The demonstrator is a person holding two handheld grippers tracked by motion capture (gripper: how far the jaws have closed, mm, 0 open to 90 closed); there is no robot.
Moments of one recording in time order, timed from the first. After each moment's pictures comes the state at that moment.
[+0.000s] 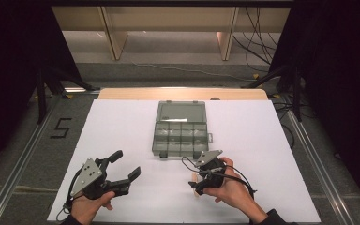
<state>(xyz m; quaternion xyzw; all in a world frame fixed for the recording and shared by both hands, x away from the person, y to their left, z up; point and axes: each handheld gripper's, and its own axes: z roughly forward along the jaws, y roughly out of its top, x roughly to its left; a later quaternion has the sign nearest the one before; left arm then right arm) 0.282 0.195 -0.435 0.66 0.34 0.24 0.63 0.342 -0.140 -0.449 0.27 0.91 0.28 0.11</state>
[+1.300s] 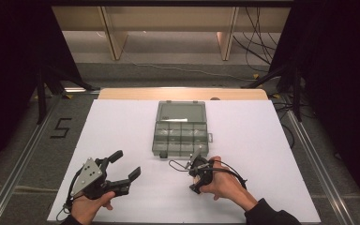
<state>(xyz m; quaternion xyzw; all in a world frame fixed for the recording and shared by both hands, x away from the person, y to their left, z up) 0.282 0.195 -0.435 0.66 0.34 0.24 0.63 0.362 -0.117 -0.463 0.23 0.96 0.15 0.04</state>
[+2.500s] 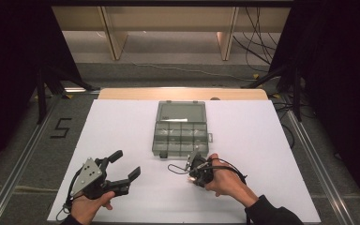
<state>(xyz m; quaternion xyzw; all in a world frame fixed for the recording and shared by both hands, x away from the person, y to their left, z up) 0.282 0.196 -0.435 0.66 0.34 0.24 0.63 0.365 -0.115 -0.457 0.17 0.98 0.13 0.04</state>
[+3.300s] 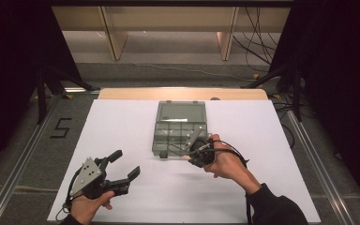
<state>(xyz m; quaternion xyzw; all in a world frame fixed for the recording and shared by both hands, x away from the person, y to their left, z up) 0.283 0.197 -0.435 0.66 0.34 0.24 0.63 0.392 -0.113 -0.404 0.15 0.96 0.20 0.10</state>
